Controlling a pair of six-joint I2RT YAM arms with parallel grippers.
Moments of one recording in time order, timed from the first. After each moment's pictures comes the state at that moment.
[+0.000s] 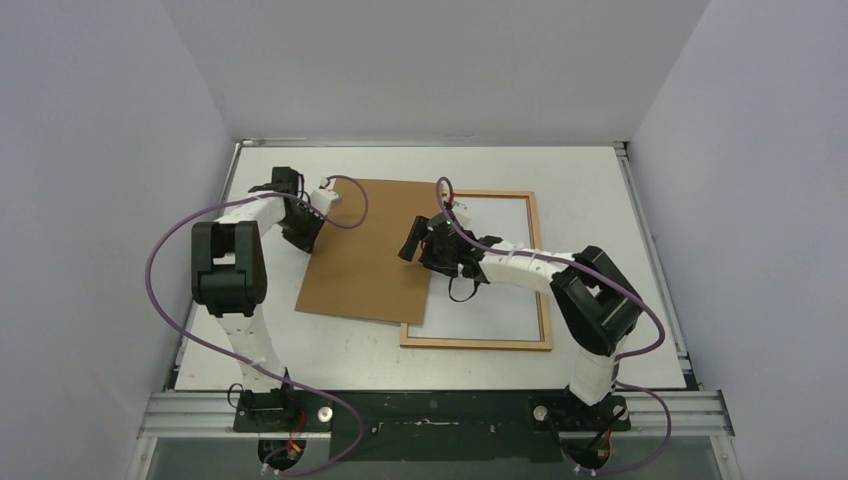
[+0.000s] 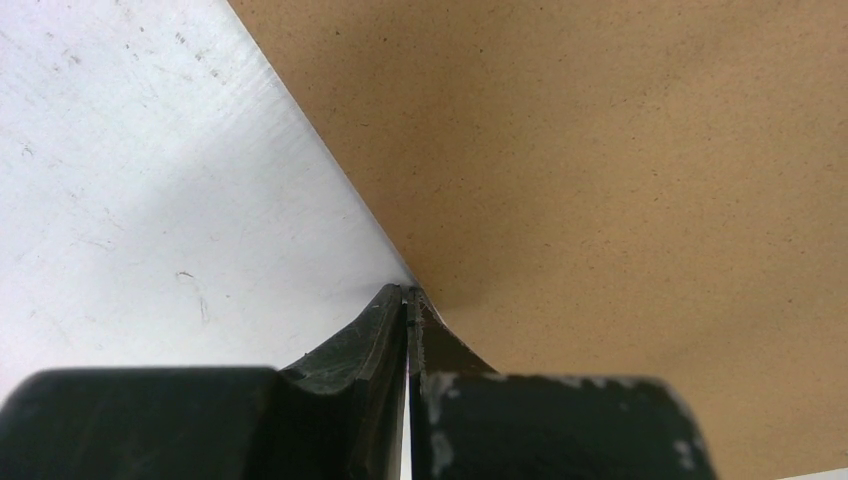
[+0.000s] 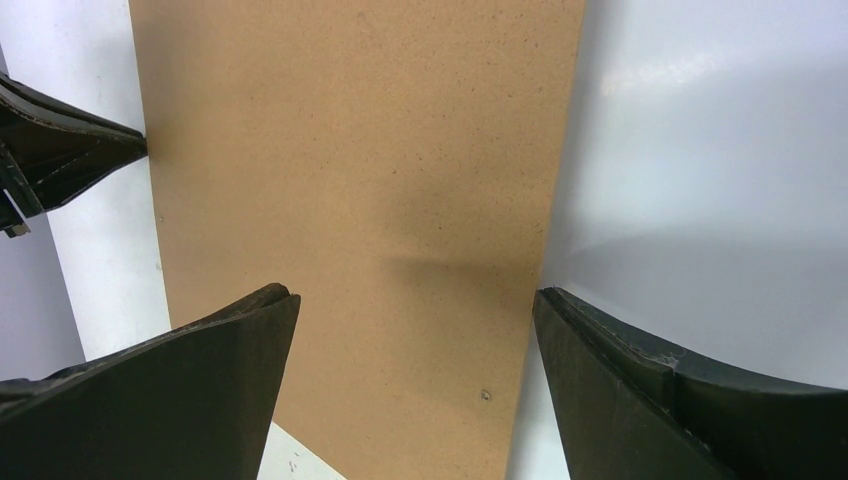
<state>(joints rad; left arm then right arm) 0.00 1.98 1.36 -0.68 0.20 0.60 0.76 1.81 1.11 -0.06 0.07 0.95</state>
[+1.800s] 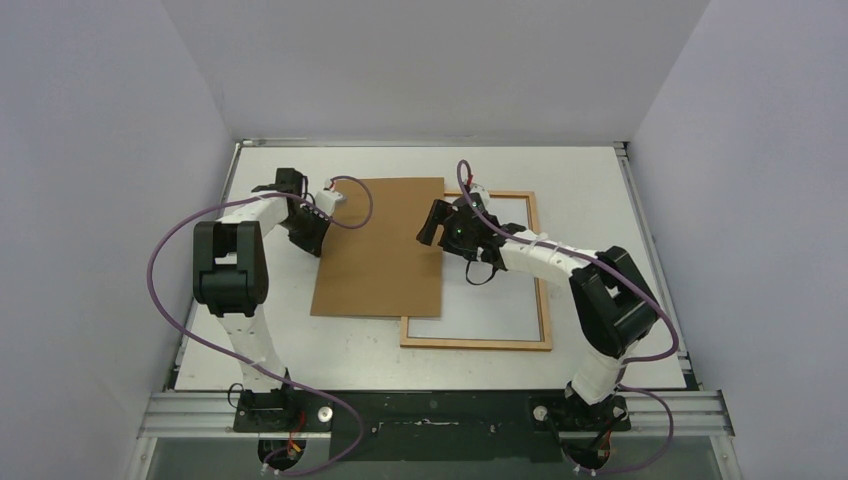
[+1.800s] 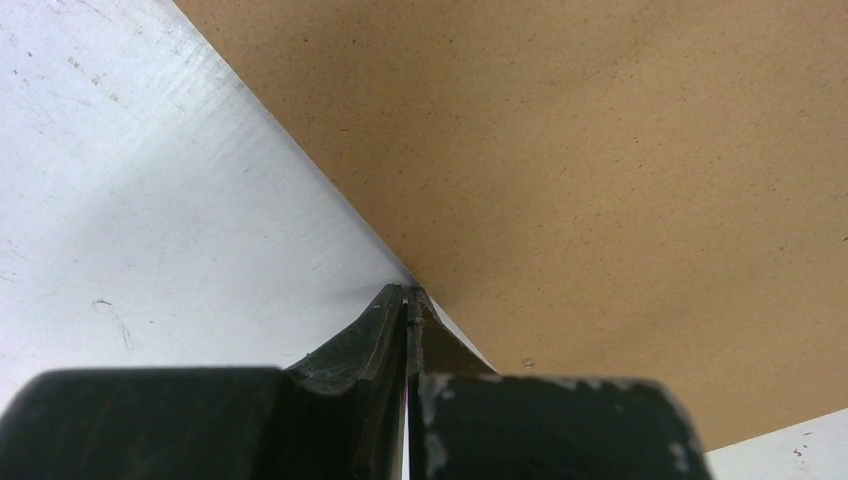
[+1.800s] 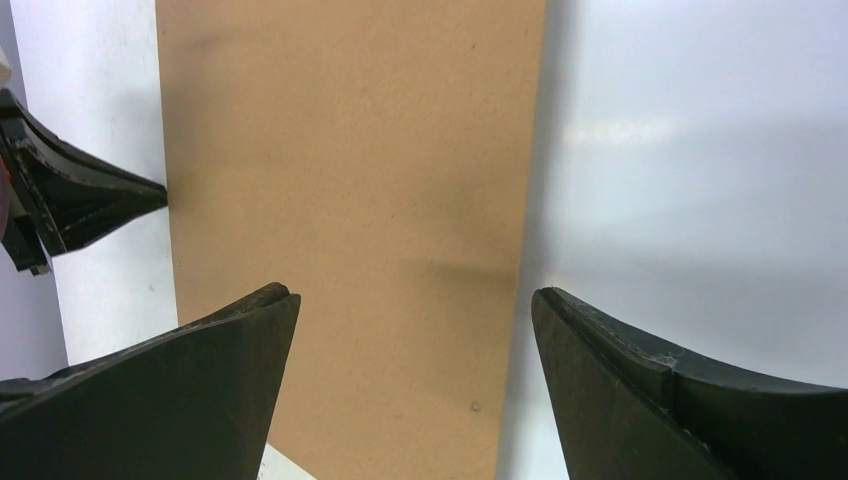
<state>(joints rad) -0.02 1.98 1.37 -0.72 0.28 0.57 0.63 1.75 1.10 -0.07 0.00 0.79</state>
